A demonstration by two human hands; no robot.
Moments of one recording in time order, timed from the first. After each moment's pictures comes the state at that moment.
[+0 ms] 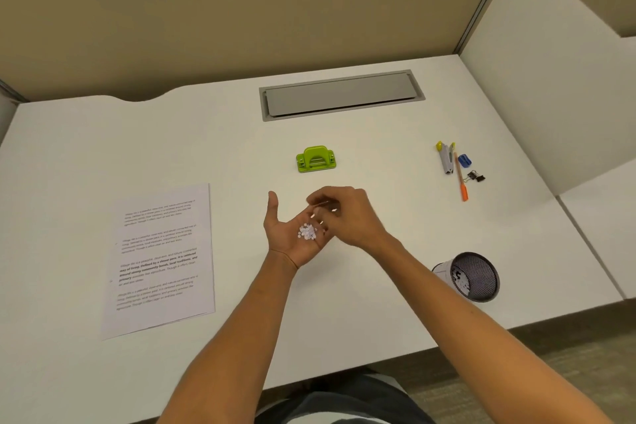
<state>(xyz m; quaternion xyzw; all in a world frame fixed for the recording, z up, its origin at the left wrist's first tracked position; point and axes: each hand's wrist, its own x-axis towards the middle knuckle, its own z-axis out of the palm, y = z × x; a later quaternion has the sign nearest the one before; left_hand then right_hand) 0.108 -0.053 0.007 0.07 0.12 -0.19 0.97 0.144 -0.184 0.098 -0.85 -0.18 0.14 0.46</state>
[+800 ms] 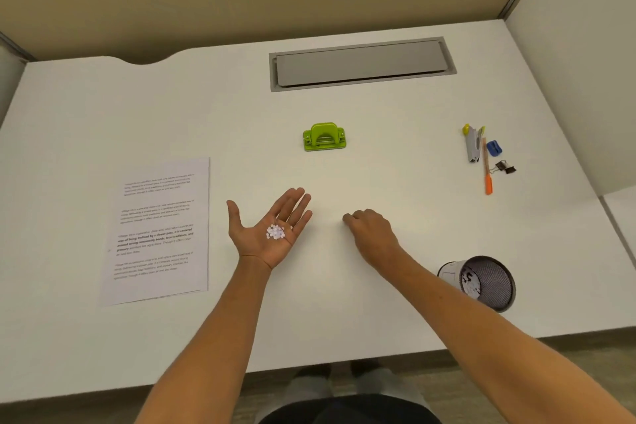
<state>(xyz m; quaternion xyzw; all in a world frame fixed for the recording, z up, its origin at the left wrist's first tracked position) 0.074 -0.020 -0.037 0.06 0.17 -0.06 0.98 0.152 -0.233 -0.021 -0.94 -0.31 0.16 0.04</state>
